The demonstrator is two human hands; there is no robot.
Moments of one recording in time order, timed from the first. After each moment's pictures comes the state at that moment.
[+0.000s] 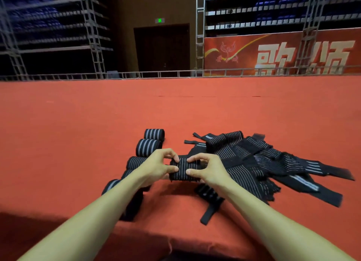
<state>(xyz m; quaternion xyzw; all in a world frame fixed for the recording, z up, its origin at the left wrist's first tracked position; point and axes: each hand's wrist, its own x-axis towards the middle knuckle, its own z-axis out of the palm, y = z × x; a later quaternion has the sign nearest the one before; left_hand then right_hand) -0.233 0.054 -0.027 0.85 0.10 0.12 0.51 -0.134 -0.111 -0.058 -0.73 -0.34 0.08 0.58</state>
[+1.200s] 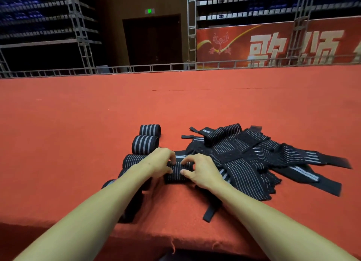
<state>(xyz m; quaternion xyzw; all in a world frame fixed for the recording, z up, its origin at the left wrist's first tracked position) -0.197 0.080 -0.036 0.99 0.07 0.04 0.09 -0.132 -0.085 -0.075 -0.87 -0.37 -0.02 0.33</state>
